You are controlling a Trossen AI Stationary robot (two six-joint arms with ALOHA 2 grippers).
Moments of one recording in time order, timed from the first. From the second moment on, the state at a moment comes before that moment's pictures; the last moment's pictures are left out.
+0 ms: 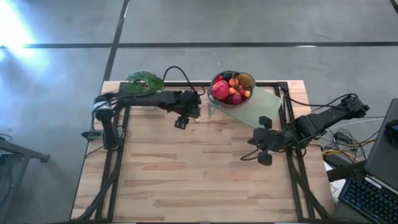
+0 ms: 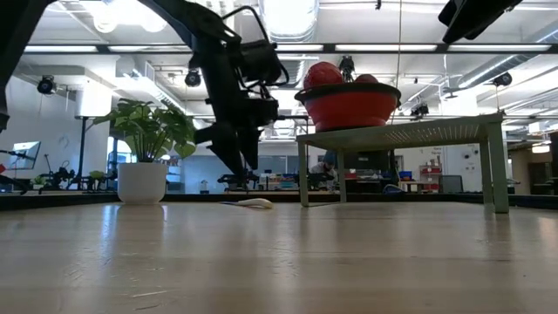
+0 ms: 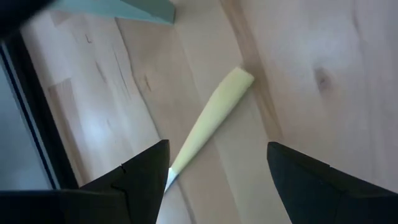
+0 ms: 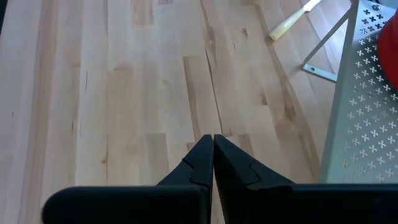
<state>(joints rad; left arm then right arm) 0.31 1.79 1.31 -0.65 -0.16 0.71 0.42 1.04 1.00 -0.90 0.37 0.46</state>
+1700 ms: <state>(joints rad) 0.49 1.96 1.30 -0.62 0.08 0.71 0.42 1.04 1.00 -0.90 0.36 0.46</state>
